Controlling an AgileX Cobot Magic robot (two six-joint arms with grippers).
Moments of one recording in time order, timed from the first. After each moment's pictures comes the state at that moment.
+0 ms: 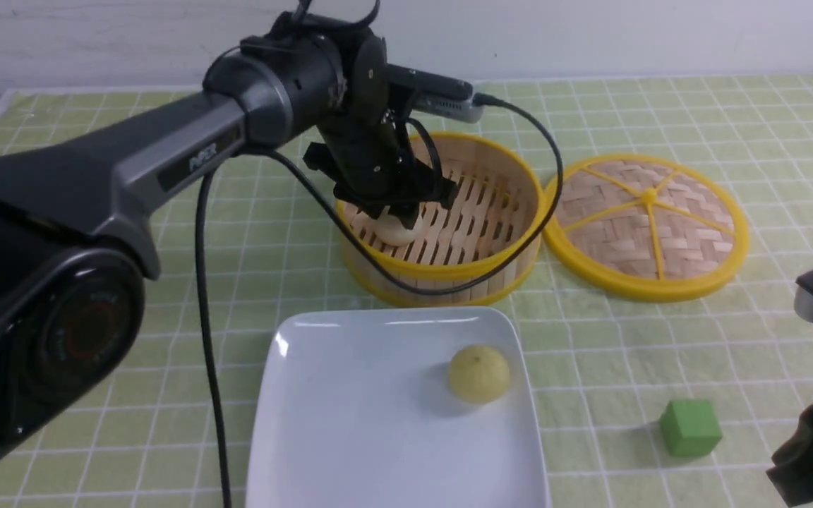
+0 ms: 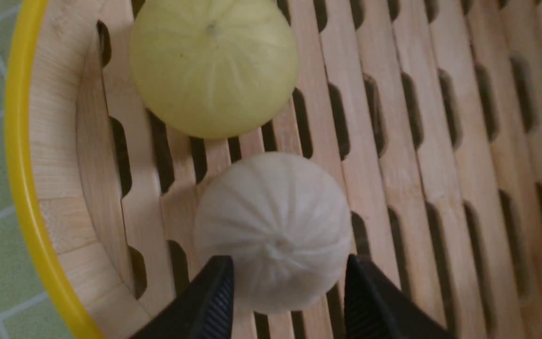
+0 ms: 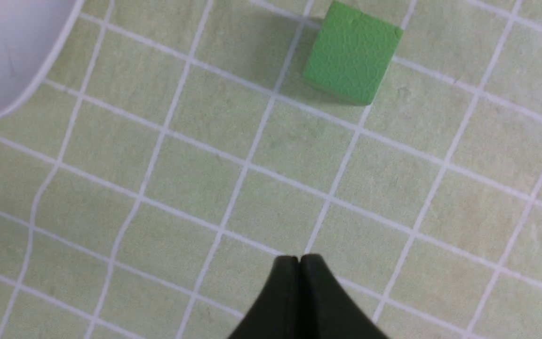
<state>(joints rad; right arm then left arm) 0.41 1.09 -0.73 0.11 0.94 -0.01 -0.49 2.22 -1.94 0.02 0.88 -0.02</state>
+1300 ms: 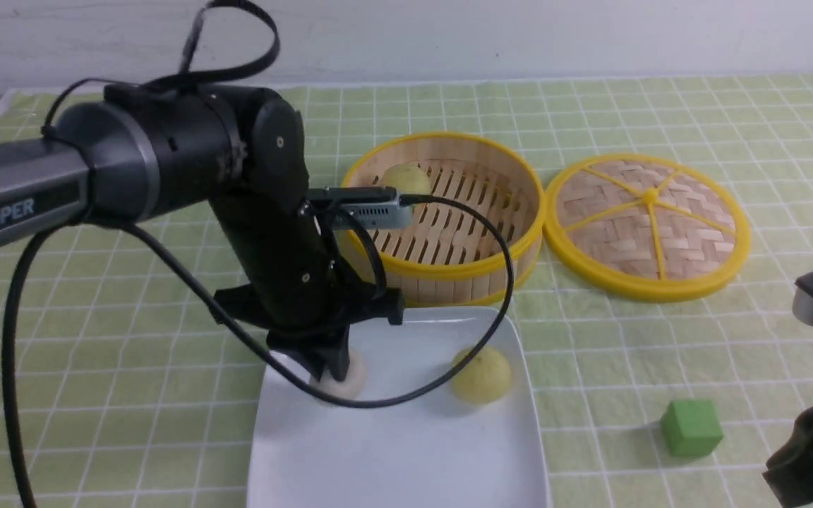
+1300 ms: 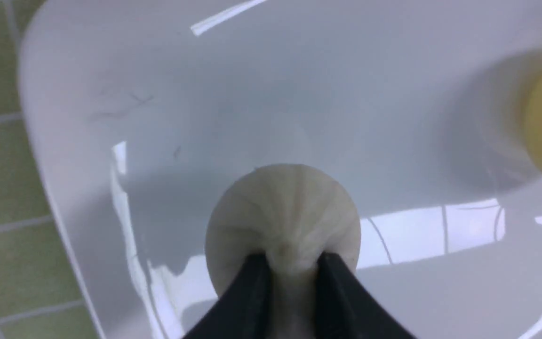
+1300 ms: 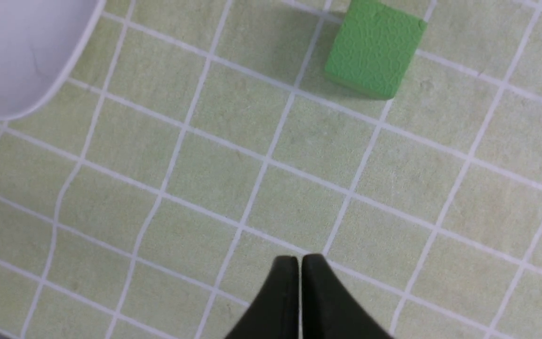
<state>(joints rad) 0.41 1.09 -0.73 0.15 0.95 -0.01 -0.49 1.83 -1.32 -0.17 1.01 -0.24</state>
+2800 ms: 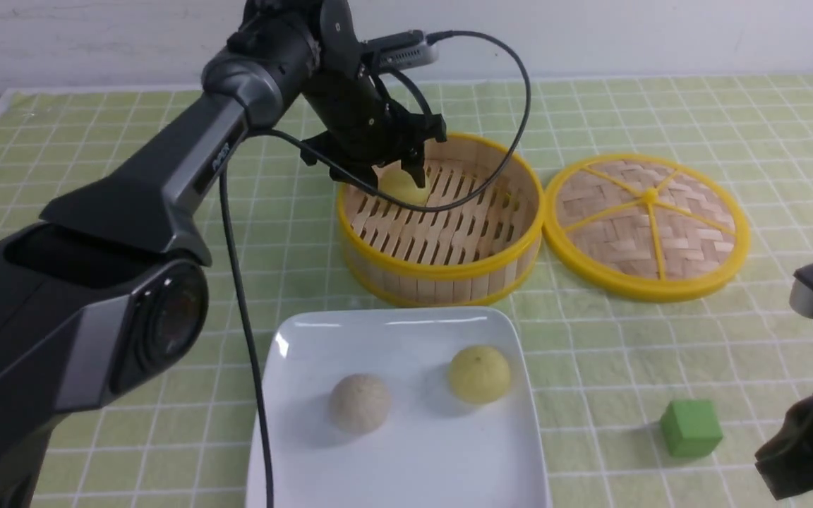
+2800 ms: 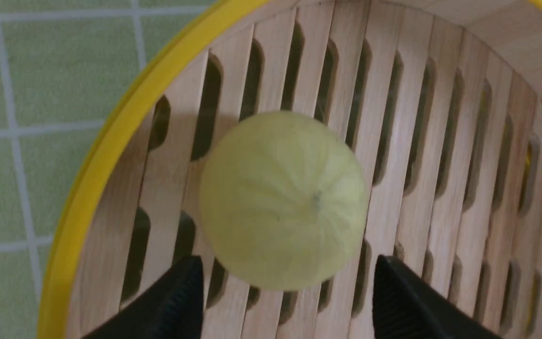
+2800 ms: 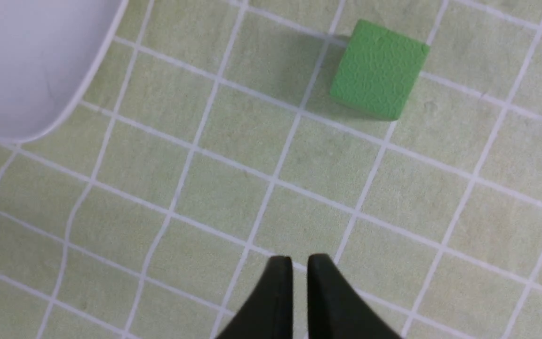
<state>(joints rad) 0.41 1.09 -0.73 0.16 0.92 -0.01 -0.39 2.51 -2.49 -0.18 1.12 -0.25</state>
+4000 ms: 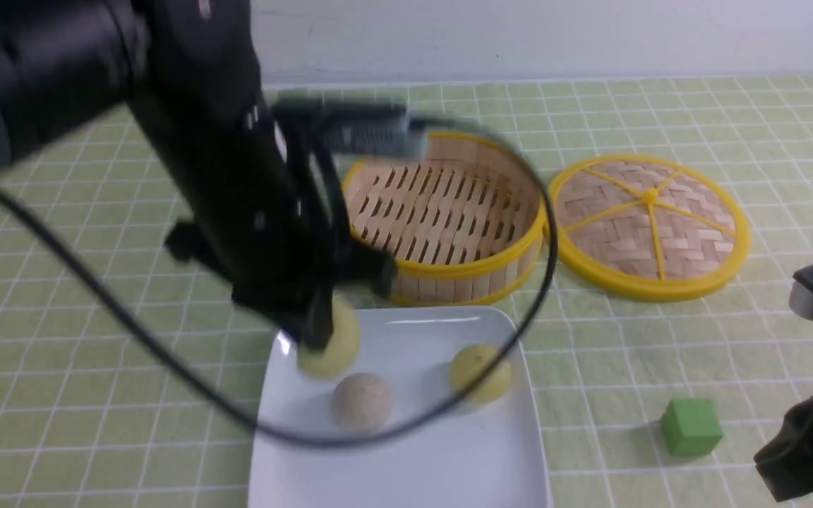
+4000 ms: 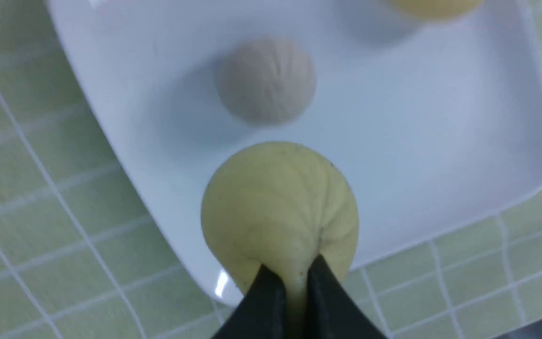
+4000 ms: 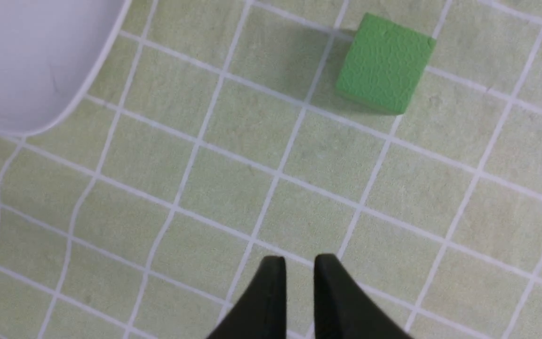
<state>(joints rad) 0.41 1.09 -0.73 0.16 0.92 -0.01 -0.59 1.56 -1.28 -0.11 1.20 -0.17</state>
